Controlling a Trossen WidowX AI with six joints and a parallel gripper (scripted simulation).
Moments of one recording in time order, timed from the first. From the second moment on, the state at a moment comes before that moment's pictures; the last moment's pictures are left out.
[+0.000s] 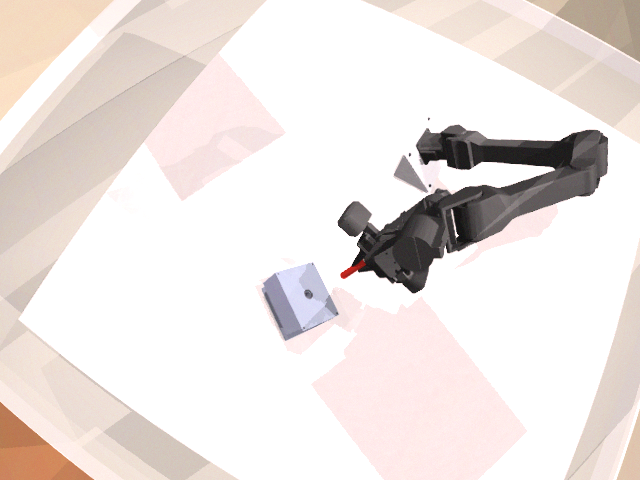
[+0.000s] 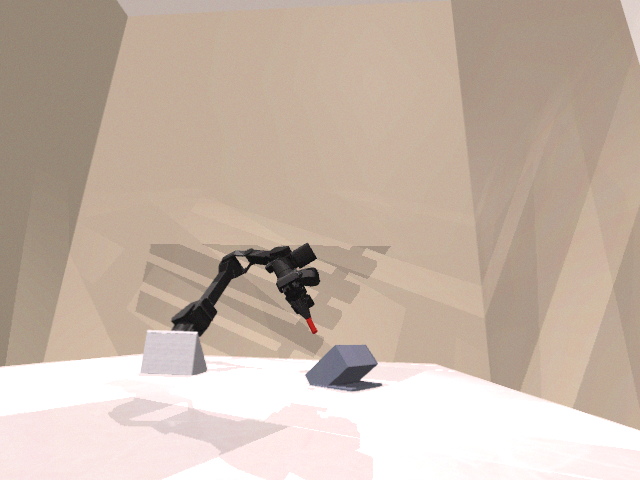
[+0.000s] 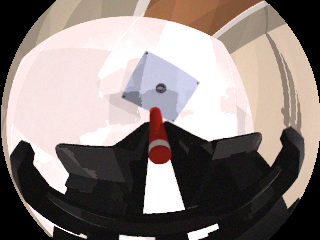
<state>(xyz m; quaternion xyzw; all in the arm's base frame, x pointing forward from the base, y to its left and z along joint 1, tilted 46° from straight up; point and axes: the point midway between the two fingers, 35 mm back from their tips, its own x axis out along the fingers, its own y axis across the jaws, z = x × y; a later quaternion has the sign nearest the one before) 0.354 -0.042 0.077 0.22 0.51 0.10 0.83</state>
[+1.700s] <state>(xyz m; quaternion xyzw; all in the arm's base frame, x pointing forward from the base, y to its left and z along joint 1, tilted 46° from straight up) 0.395 -0.030 0.026 0.21 0.49 0.09 0.84</state>
